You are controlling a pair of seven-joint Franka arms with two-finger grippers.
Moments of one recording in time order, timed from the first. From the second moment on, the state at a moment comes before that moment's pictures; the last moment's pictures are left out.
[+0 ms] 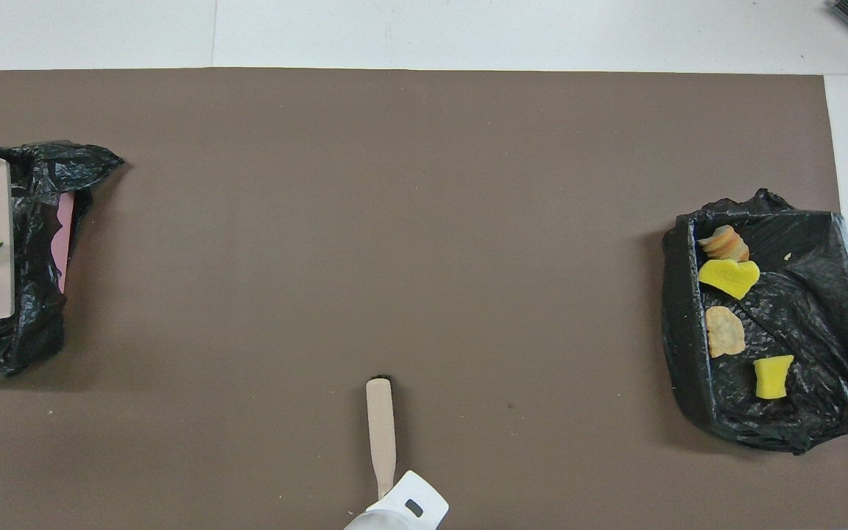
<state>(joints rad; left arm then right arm) 0.45 0.22 -0.03 -1.60 0.40 2.07 1.84 0.90 -0.01 0.18 -2.30 0.24 2.19 0.87</state>
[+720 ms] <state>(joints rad) 0.40 0.20 -0.05 -1.69 1.05 2.13 1.56 0.80 -0.03 0.17 -2.22 0.24 2.18 0.86</state>
